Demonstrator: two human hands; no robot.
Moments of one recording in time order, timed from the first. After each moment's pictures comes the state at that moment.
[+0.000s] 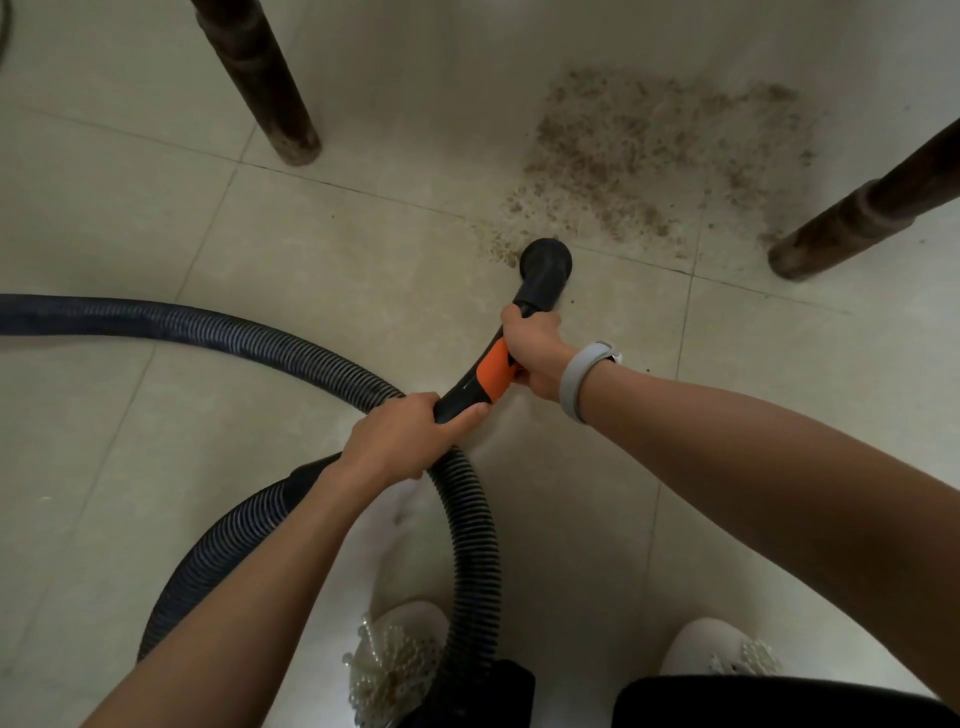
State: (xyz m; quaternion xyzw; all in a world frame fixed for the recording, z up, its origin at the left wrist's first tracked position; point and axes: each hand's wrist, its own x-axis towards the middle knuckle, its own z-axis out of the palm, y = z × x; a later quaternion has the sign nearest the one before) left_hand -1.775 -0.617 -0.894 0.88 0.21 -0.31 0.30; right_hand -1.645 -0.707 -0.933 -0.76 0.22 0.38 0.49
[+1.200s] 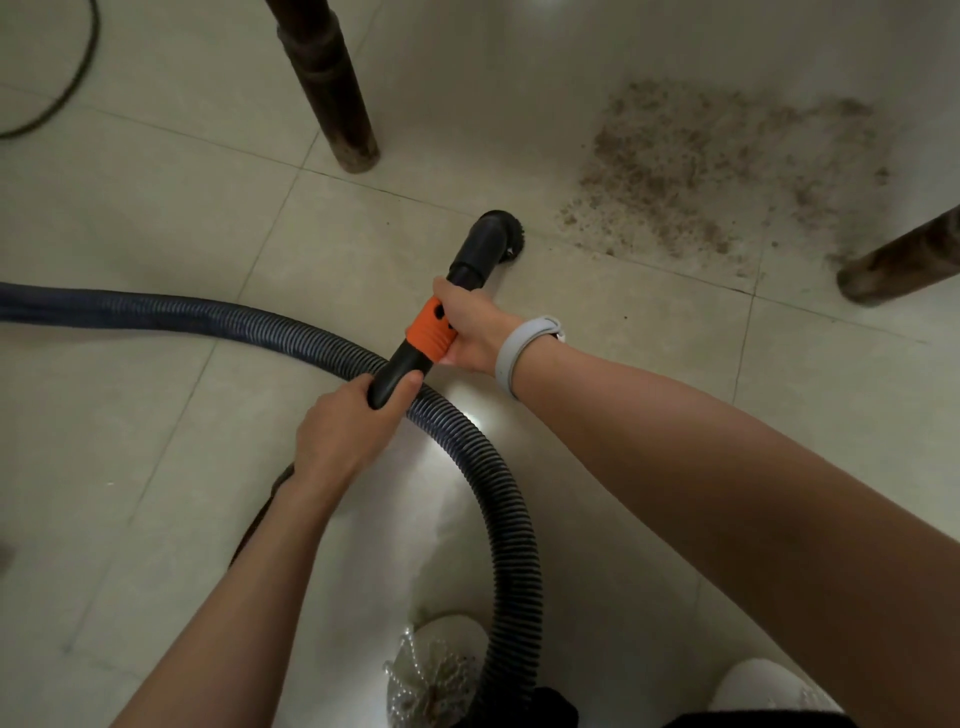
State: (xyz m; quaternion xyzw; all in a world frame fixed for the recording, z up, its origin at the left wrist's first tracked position) left_hand -1.809 -0.548 -0.904 0.86 0.40 -0.10 0.30; right_hand -1.661 -0.599 -0.918 -0.57 0.21 0.52 0.60
